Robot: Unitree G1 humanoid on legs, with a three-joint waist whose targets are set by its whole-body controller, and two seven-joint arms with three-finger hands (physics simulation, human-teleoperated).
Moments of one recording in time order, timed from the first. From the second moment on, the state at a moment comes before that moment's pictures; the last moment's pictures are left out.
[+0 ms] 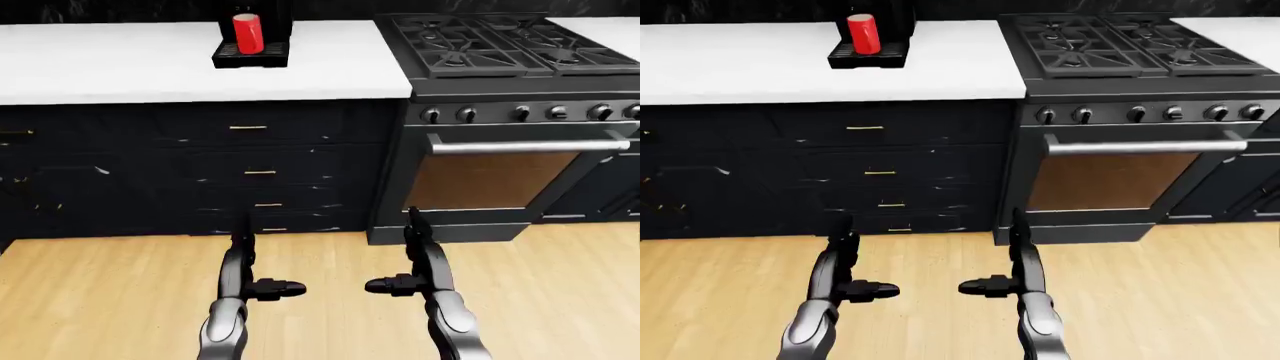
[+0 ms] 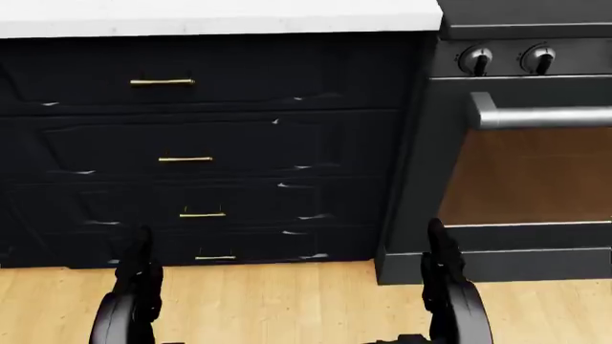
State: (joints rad) left arm 0.03 0.02 0.04 0.09 -0.01 0.06 -0.04; right arm 0.03 -0.01 -0.04 0.09 0.01 0.06 0.04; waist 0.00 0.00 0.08
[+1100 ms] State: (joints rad) left arm -0.93 0.34 0.22 -0.10 -0.38 1.03 0.25; right arm -0.84 -0.26 -0.20 -0.34 0.24 1.15 -0.13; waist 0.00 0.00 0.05
